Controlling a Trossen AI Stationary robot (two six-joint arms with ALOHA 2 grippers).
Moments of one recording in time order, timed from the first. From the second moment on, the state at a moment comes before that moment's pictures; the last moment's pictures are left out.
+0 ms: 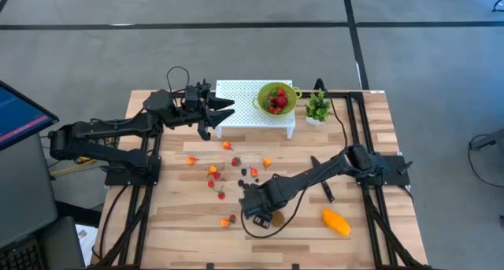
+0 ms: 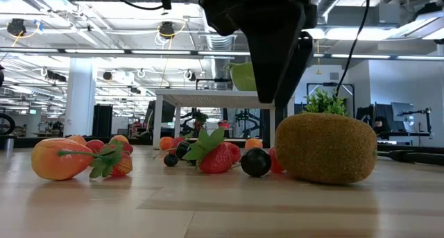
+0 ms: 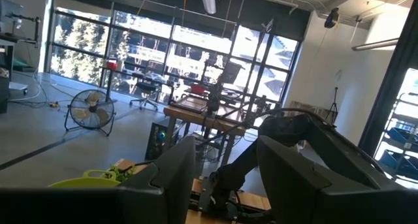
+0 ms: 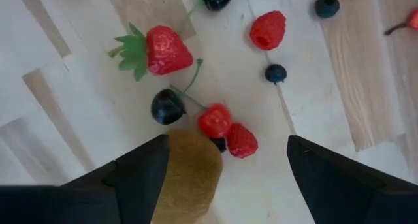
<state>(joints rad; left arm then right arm) 0.28 1.08 0.82 0.48 0.14 -0.27 0.37 2.20 1.89 -1.19 0.10 0.77</state>
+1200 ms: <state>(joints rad) 0.28 1.08 0.82 0.48 0.14 -0.27 0.34 2.19 1.67 -0.92 -0.06 0.52</state>
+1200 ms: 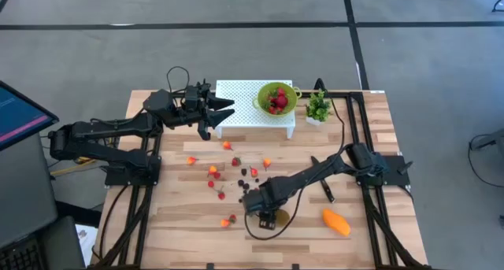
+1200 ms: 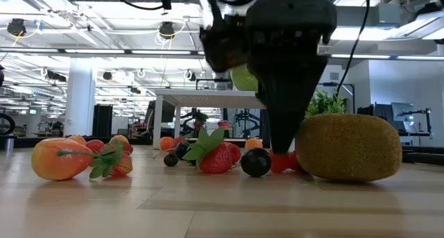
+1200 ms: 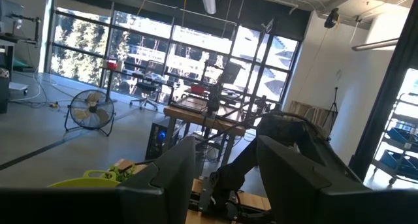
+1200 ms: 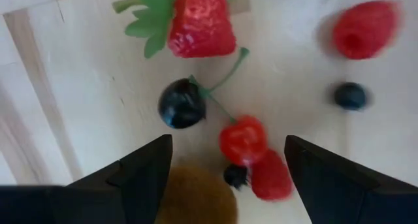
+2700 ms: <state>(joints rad) 0.28 1.08 0.82 0.48 0.14 -0.27 0.32 2.18 1.59 -0.97 -0.05 0.46</state>
